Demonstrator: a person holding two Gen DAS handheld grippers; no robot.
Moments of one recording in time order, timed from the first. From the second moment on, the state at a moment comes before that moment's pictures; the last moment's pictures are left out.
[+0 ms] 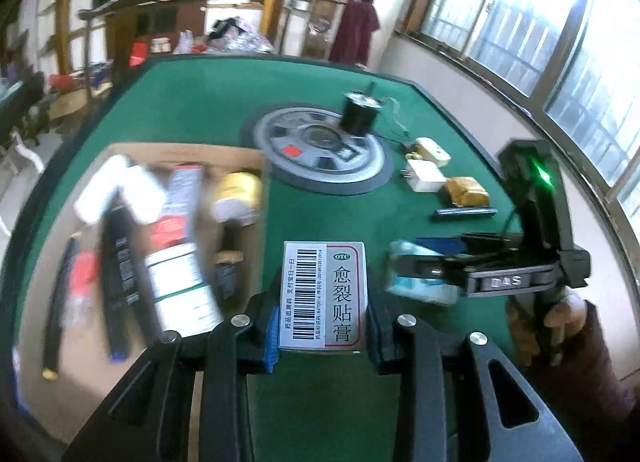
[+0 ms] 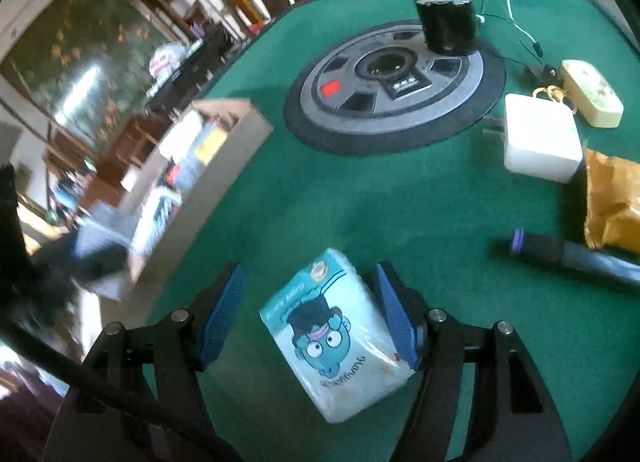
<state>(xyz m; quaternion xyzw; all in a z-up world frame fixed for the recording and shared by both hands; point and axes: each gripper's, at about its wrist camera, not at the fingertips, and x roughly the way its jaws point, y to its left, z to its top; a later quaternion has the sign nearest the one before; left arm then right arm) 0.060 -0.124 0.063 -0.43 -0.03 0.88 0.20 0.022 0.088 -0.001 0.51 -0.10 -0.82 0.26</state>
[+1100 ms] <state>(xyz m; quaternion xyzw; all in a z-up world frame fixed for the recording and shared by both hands) 0.109 -0.255 0.028 -0.42 -0.08 0.90 0.10 0.093 -0.006 0.054 0.48 -0.02 -0.85 0.23</state>
